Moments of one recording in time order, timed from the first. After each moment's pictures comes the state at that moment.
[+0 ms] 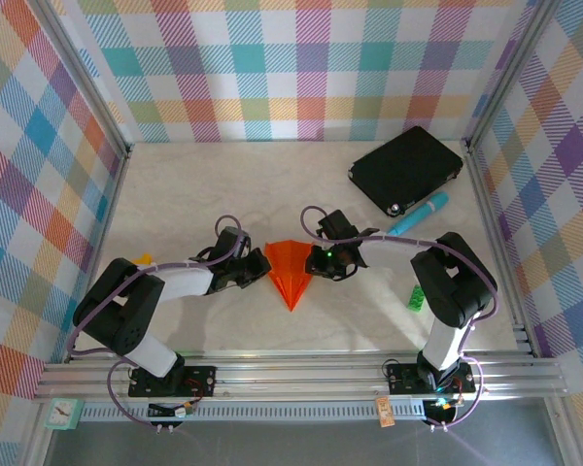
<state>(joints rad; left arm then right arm) -0.51 1.56 0.61 0.10 0.27 -0.97 0.65 1.76 0.97 -0.31 -0.34 0.69</state>
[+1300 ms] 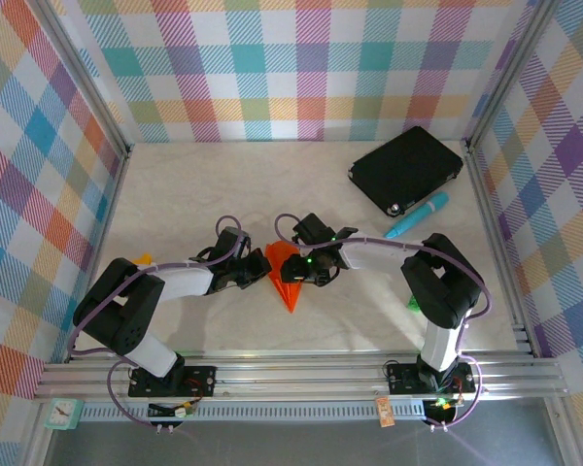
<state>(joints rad) -0.51 1.56 0.61 0.10 0.29 -0.97 0.80 1.81 1.11 -0.44 -0.33 0.64</state>
